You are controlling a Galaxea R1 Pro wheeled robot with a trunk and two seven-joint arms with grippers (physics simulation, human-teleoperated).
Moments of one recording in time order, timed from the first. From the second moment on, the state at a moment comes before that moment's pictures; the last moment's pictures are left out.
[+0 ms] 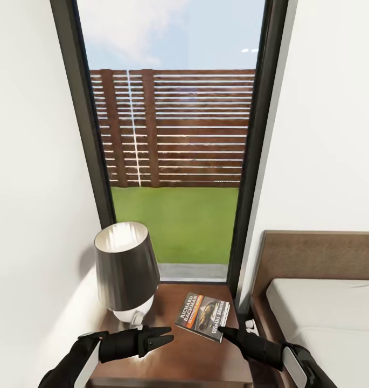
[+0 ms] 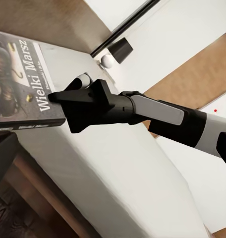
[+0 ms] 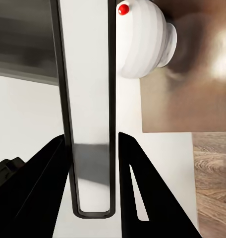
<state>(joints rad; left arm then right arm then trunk) -0.36 0.07 -0.10 -0.82 0.30 0.44 -1.34 -0.43 -0.08 -0.20 -0.54 -0.40 0.74 0.92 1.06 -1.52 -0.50</state>
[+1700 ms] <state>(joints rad) -0.36 0.07 -0.10 -0.82 0.30 0.44 -1.34 -0.43 -0.08 -0.20 -0.54 -0.40 0.74 0.92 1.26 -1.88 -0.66</state>
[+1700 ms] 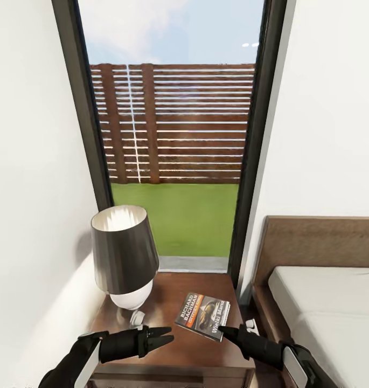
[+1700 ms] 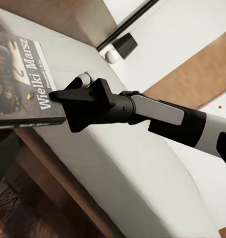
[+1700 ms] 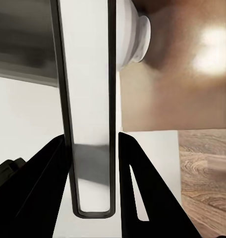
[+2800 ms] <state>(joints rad) -0.36 0.07 -0.10 -0.82 0.30 0.44 -1.34 -0.43 -0.07 -0.20 -0.54 -0.40 0.74 0.92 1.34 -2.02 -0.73</state>
